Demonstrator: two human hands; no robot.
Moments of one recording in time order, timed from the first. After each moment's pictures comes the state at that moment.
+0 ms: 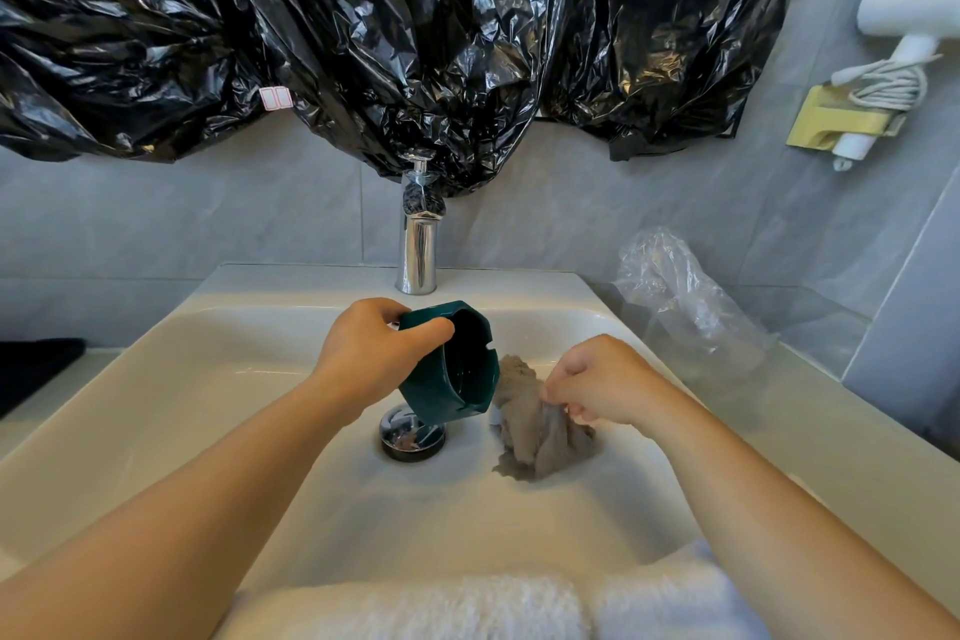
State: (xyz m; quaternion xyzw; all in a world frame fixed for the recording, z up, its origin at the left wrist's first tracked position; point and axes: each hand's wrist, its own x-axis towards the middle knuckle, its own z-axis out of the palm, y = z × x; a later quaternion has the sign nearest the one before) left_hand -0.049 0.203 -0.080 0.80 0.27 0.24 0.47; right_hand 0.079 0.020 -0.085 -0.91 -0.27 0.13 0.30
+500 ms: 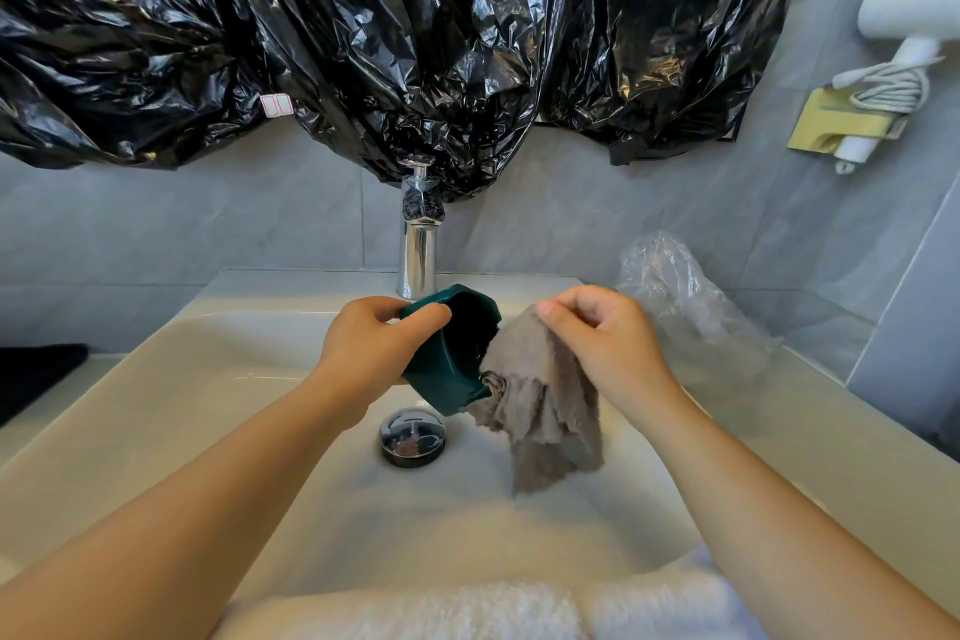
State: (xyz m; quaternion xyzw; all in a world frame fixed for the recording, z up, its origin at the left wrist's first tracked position) left_hand -0.052 0.195 -0.073 0.73 0.26 0.29 0.56; right_hand 0.074 0.029 -0.077 -0.74 -0.36 -0.06 0.56
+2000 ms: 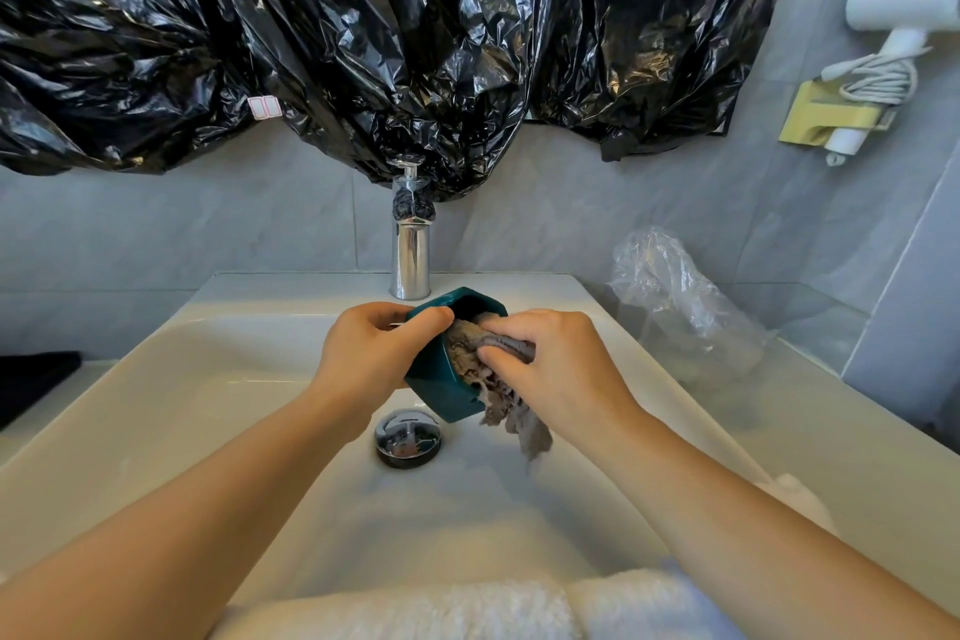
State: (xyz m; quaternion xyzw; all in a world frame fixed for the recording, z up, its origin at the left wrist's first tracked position) left_hand -0.049 0.188 -0.079 0.71 0.26 0.30 0.58; right_hand 0.040 0.040 -0.077 -0.80 -0.47 -0.14 0.35
